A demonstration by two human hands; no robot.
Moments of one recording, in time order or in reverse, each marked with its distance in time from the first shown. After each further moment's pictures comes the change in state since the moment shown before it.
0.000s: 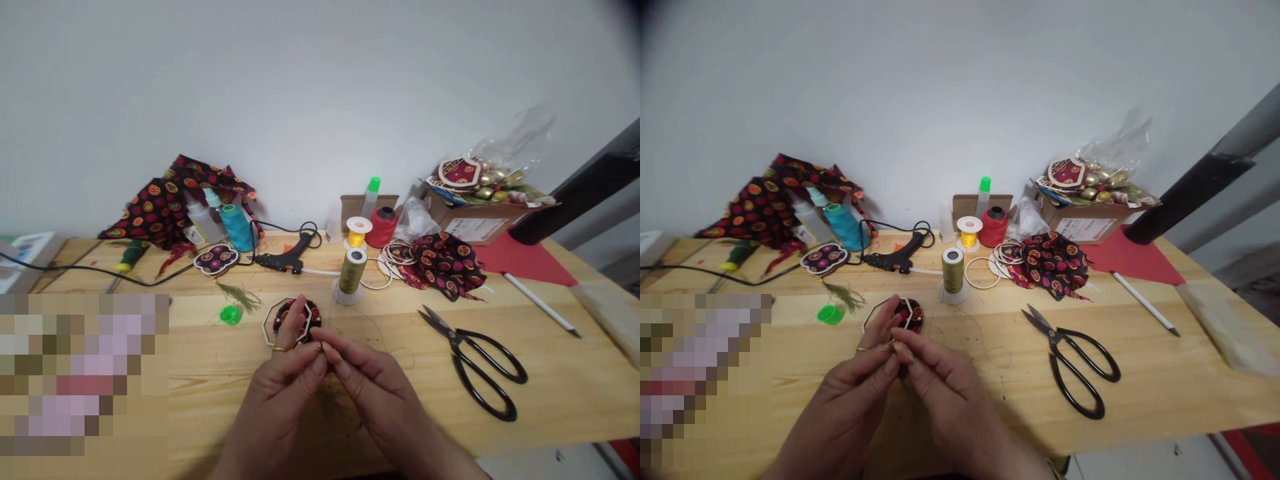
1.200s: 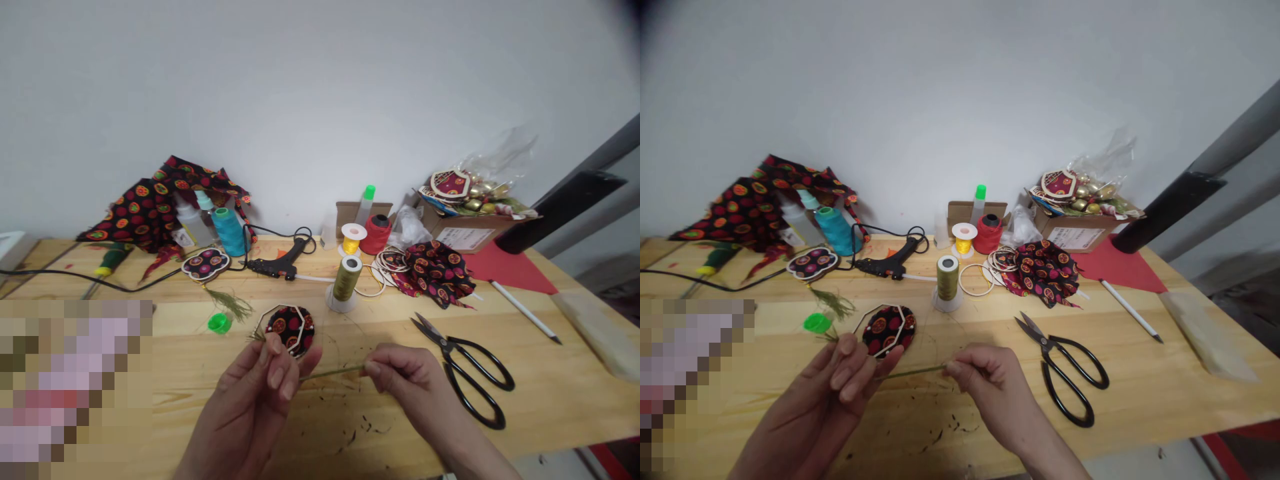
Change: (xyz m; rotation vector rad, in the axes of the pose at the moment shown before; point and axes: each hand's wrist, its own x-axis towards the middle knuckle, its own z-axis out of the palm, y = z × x) left_hand 0.009 0.015 -0.013 -0.597 -0.023 -0.148; right_hand -0.010 -0.022 -0.050 -0.597 0.176 0.106
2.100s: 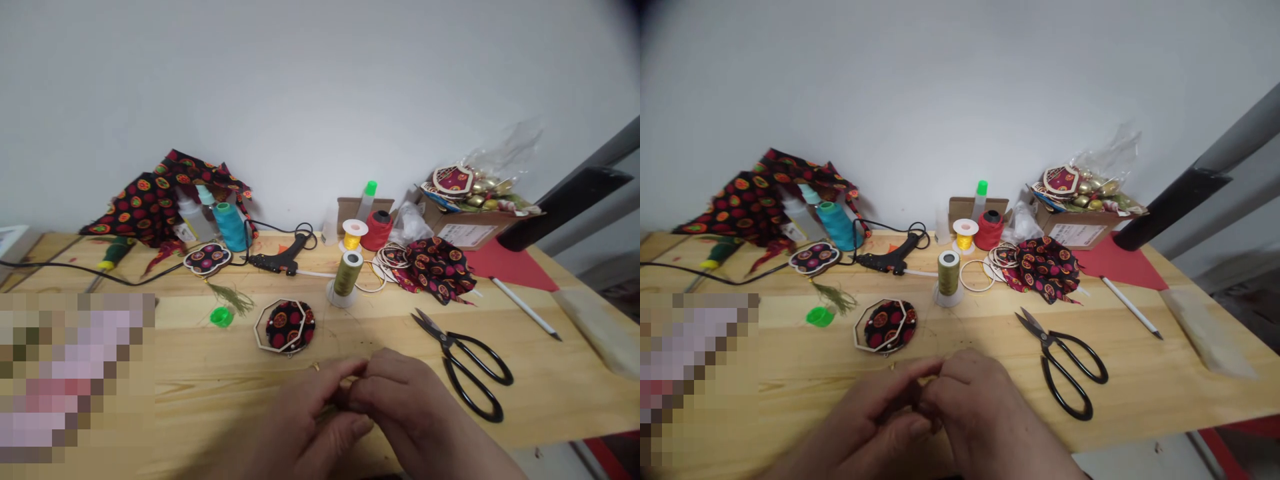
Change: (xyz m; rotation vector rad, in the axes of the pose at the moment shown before) left_hand -0.013 -0.008 0.015 1.201 -0.430 0.085; right_hand -0.019 -0.030 0.004 -0.467 -0.269 -0.456
